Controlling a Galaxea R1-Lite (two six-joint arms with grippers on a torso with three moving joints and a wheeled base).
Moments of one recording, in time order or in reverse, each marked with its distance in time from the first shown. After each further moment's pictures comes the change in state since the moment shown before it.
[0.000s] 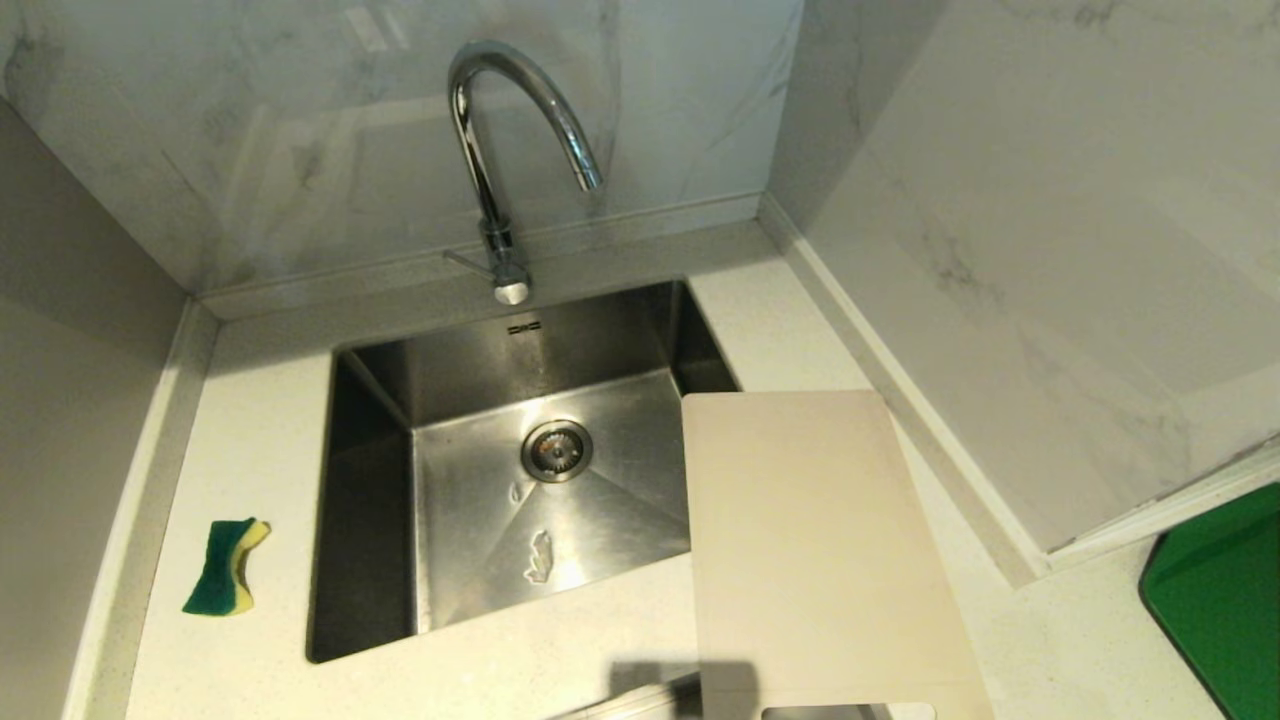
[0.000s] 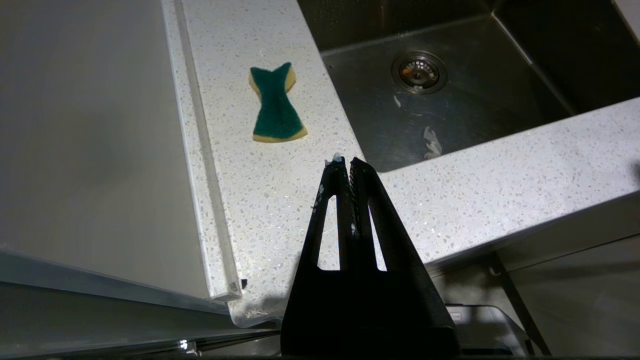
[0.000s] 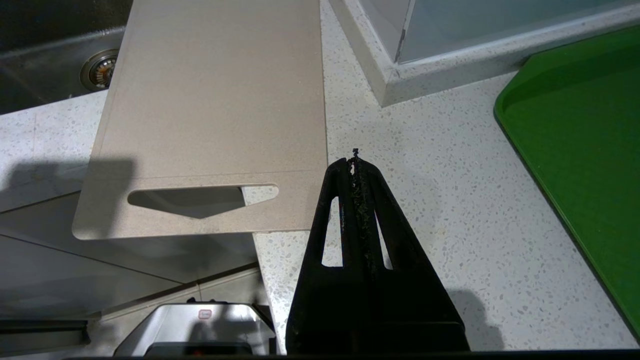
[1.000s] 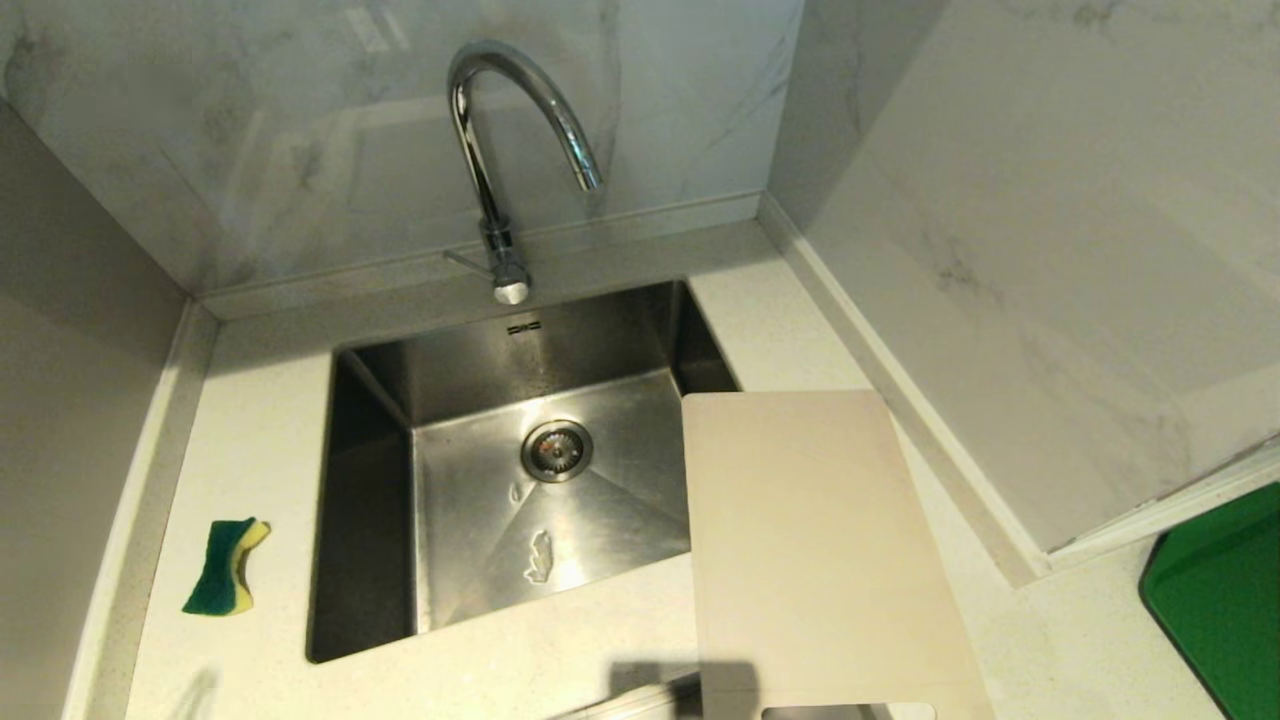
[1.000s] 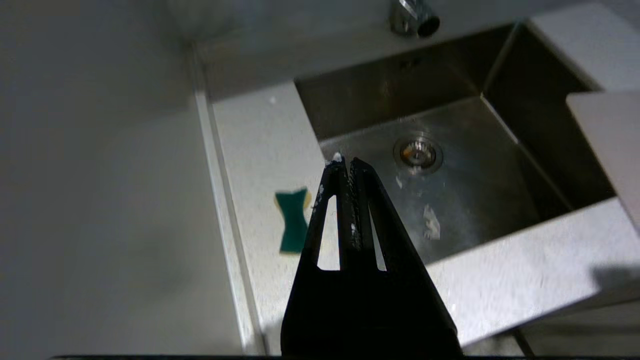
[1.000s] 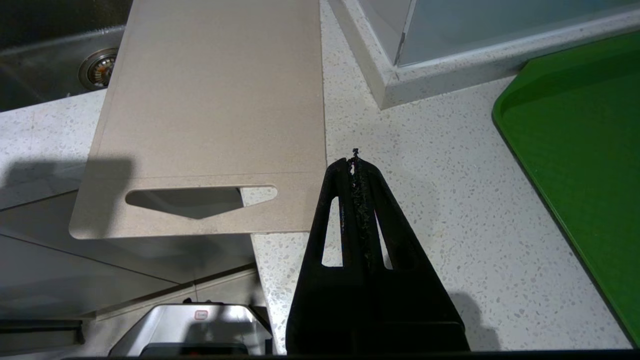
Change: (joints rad) left arm 0.001 0.330 -0.485 0.079 0.006 0.054; right arm 0.000 0.000 0.000 -0.004 0.001 -0.013
